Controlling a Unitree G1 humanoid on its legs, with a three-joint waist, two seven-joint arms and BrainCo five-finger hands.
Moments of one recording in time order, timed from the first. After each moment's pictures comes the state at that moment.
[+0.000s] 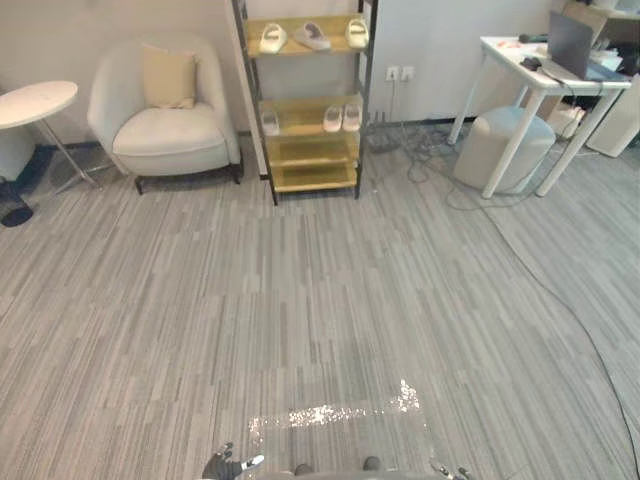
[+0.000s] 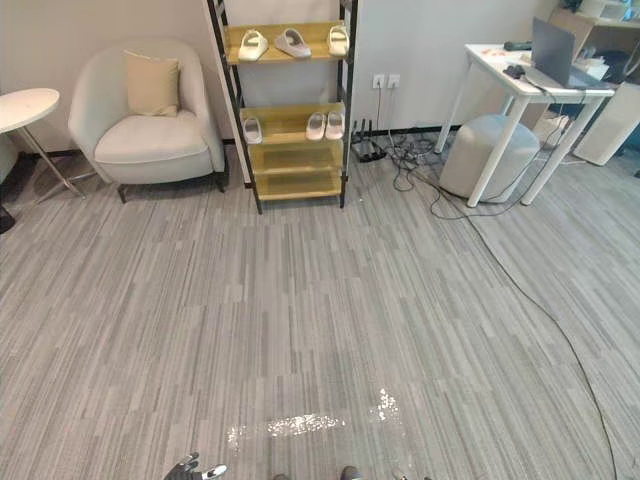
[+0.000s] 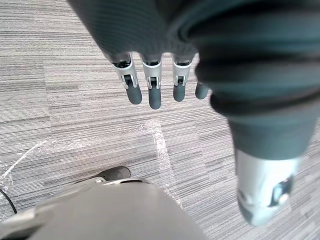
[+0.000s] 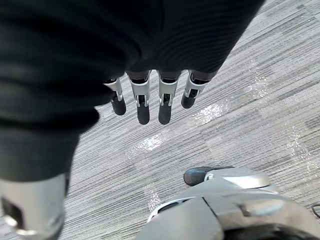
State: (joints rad) left arm 0.13 0.16 -0.07 1.11 0.00 -0.14 0.06; right arm 0.17 -0.13 -0.12 1.13 0.20 -0.11 -0.07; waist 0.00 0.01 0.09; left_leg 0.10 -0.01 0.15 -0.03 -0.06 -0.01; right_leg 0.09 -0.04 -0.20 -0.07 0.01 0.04
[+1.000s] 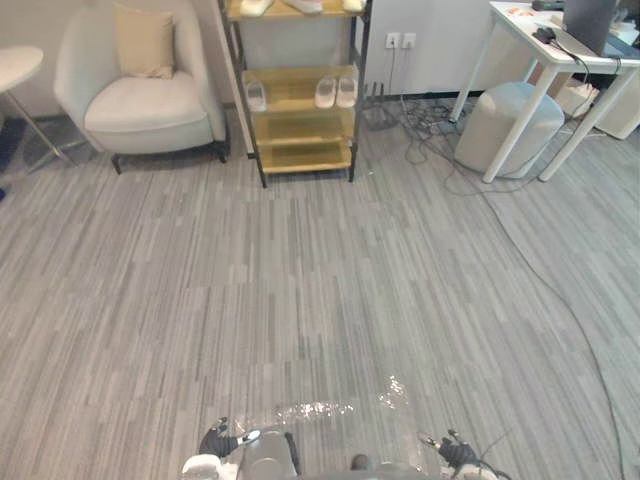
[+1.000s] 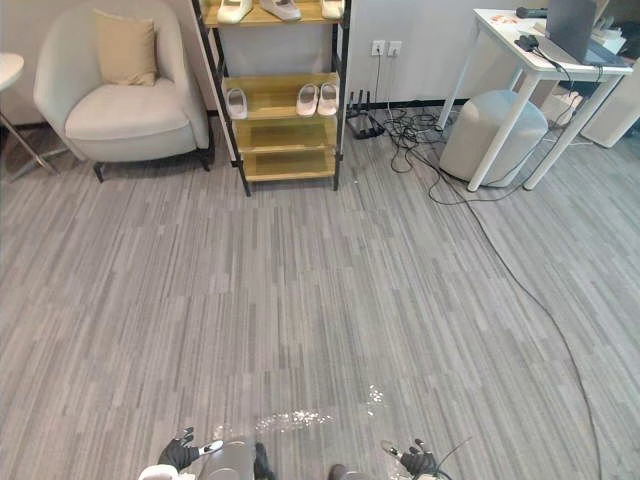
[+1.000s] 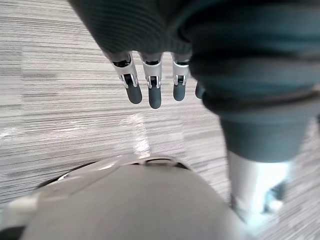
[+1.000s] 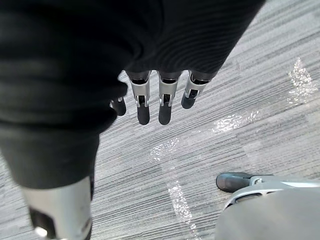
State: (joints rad) left arm 0.04 0.17 -0.03 1.12 -0.08 -0.15 0.09; right arm 0.06 -0.13 -0.07 1.11 0.20 -0.13 -0.09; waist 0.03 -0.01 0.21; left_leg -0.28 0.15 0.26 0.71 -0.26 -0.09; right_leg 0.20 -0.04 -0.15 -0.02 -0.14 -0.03
